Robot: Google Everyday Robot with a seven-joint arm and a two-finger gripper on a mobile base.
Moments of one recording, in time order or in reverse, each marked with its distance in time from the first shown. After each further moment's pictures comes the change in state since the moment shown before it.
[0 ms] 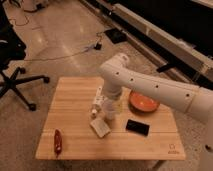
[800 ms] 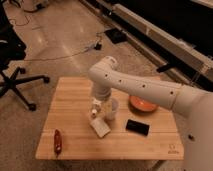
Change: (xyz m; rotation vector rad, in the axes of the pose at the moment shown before) arm -0.033 -0.044 0.011 0.042 -0.029 -0.102
